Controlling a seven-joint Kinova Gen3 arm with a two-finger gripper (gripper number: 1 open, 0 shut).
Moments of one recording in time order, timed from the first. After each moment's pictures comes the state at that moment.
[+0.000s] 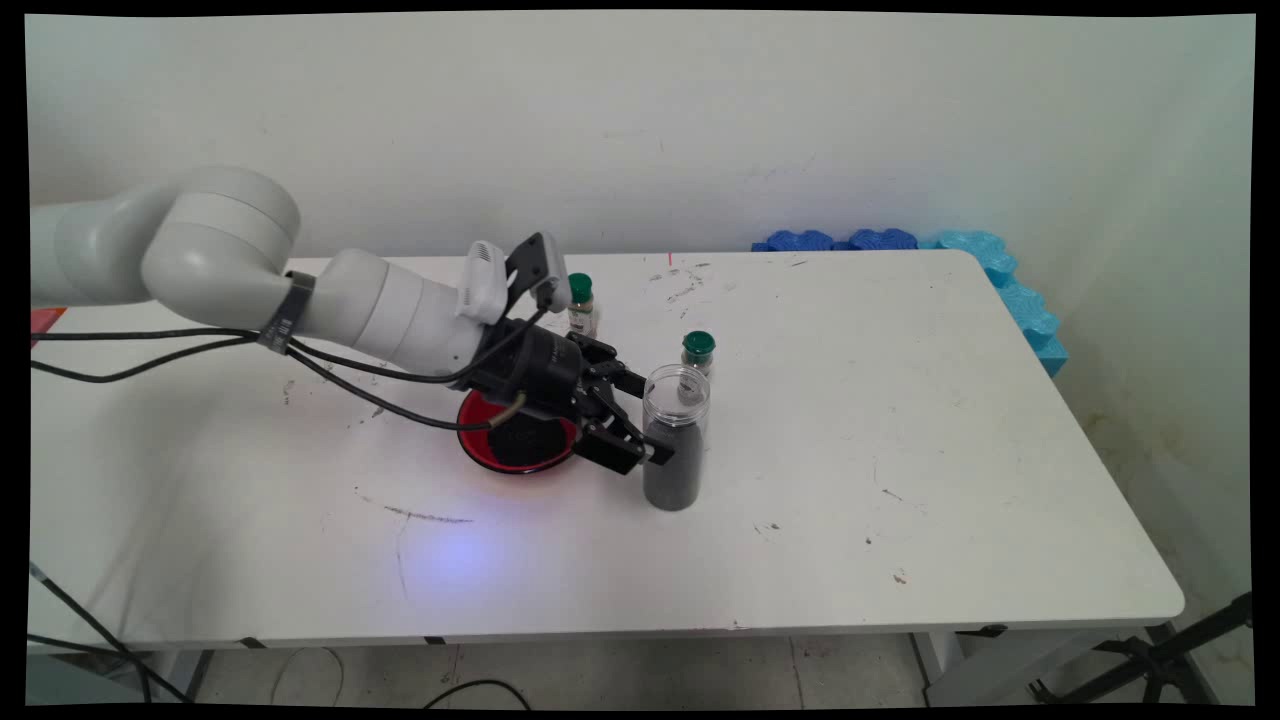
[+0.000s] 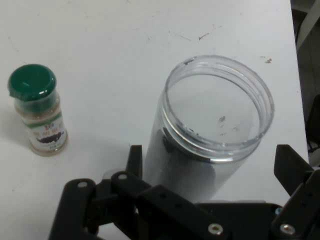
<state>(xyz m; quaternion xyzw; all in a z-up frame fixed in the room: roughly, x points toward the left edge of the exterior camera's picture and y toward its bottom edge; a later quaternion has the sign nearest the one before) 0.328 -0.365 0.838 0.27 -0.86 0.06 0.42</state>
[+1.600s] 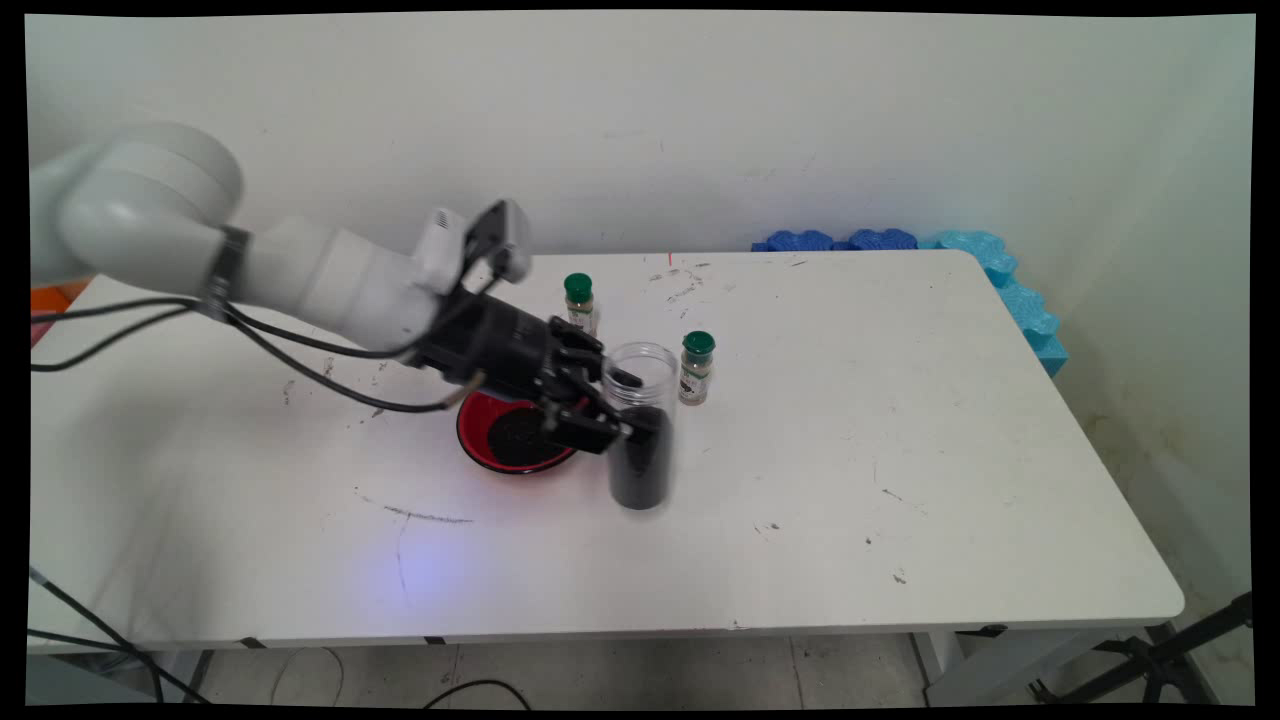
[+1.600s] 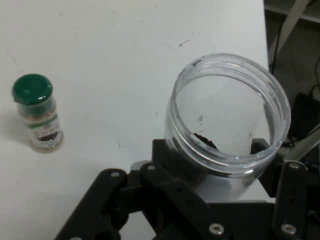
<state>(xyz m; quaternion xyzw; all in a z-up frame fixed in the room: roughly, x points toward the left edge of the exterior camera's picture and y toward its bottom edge) 0.353 -0.349 0.881 0.26 -0.87 0.05 0.43</state>
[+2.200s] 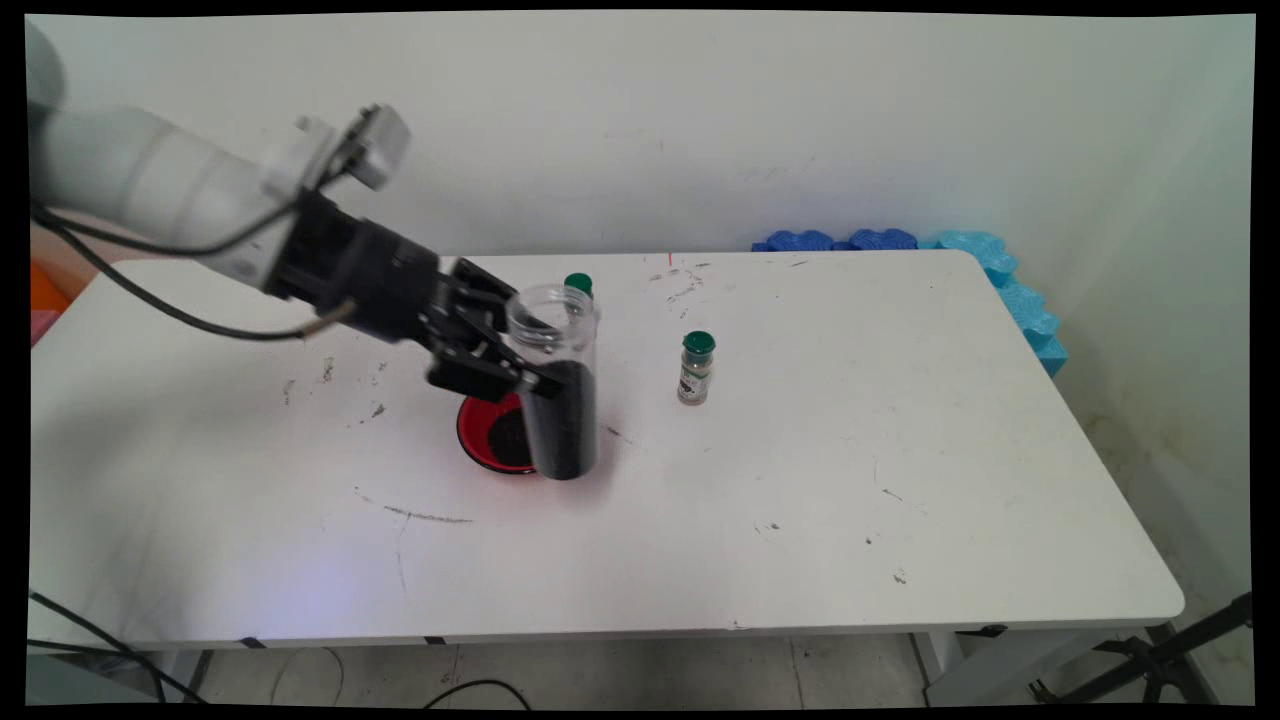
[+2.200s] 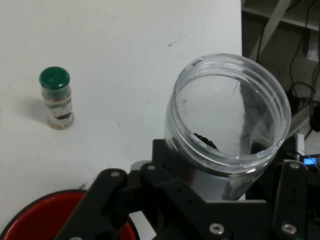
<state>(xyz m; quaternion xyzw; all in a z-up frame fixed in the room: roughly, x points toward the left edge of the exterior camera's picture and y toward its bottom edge) 0.416 -0.326 0.956 0.26 -0.87 0.03 0.42</state>
